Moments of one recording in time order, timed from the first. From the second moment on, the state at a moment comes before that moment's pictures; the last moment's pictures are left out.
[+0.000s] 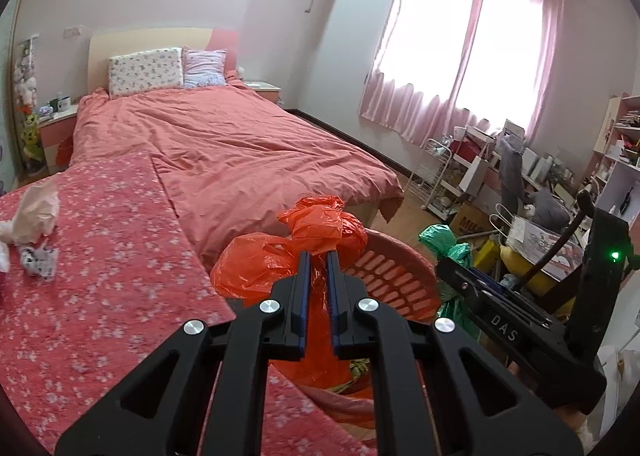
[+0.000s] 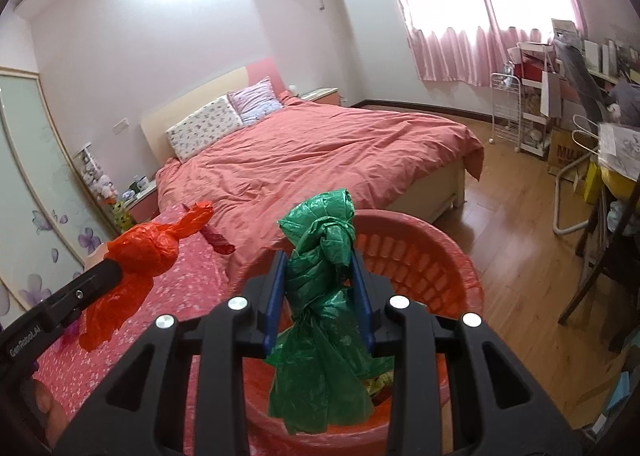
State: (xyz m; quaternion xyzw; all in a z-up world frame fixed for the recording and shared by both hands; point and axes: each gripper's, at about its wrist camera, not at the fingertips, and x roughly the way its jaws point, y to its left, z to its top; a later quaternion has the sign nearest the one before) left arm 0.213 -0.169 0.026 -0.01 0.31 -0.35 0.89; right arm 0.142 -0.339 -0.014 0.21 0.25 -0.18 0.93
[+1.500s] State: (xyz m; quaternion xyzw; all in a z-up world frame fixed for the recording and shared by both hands) left arm 0.240 -0.051 -0.014 0.02 0.33 -0.16 0.93; right arm 0.196 -0.272 -0.017 0.13 0.27 -0.16 0.94
